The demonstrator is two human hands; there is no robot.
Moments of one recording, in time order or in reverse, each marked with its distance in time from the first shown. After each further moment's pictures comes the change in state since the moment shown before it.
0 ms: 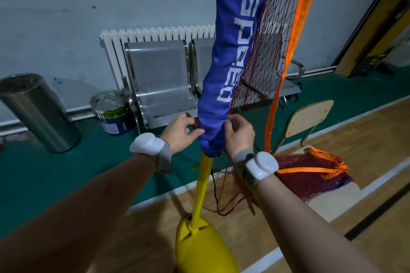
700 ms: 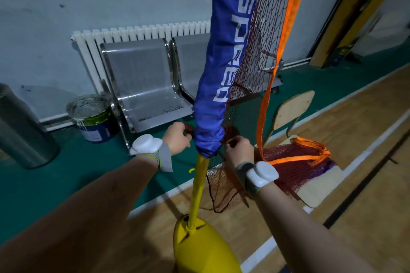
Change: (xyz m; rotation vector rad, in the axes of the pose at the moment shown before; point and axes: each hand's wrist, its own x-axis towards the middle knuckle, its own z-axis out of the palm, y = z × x) left_hand 0.022 -0.024 0.016 -0.063 -0.213 -0.181; right_hand -0.005 0.039 0.001 -0.334 -0.069 0.285
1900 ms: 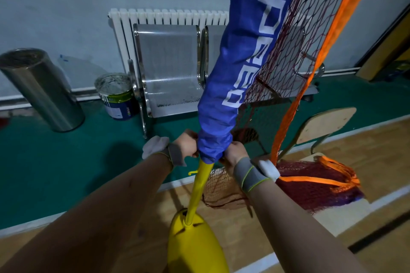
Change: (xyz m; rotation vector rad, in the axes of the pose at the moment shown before) left_hand 0.026 -0.006 0.048 -0.432 0.021 -0.387; right_hand 0.059 0.008 0.053 0.724 -0.431 0.242
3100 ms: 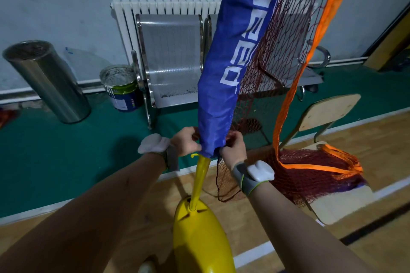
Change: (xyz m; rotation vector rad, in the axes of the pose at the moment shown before) left_hand -0.022 -0.039 -0.008 0.243 -0.064 0.244; right_hand -0.023 0.037 -0.020 -0.410 0.087 -0.246
